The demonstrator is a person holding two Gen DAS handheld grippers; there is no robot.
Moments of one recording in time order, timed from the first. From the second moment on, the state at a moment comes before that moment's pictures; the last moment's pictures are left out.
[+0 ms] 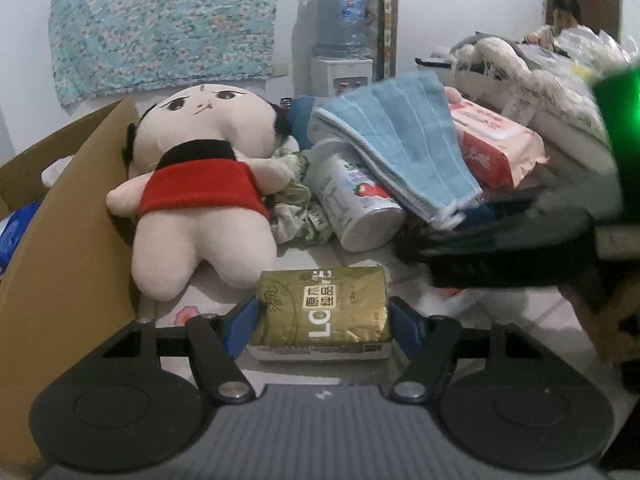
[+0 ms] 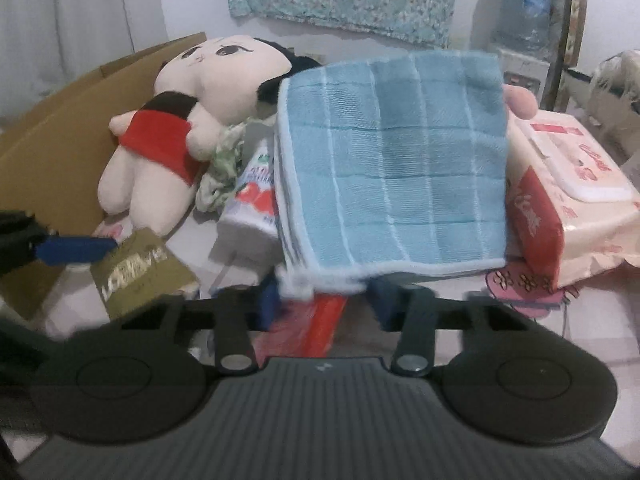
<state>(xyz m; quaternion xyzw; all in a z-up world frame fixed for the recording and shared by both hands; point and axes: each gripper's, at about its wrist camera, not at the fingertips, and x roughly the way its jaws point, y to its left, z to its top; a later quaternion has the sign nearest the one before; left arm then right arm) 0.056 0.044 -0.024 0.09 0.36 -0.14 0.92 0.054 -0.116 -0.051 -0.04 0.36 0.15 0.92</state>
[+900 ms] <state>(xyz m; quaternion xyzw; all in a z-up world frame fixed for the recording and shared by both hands) 0.043 0.055 -0.006 0.04 0.34 -0.15 0.93 -0.063 -0.160 -0.037 -0.03 0.39 0.25 0.88</state>
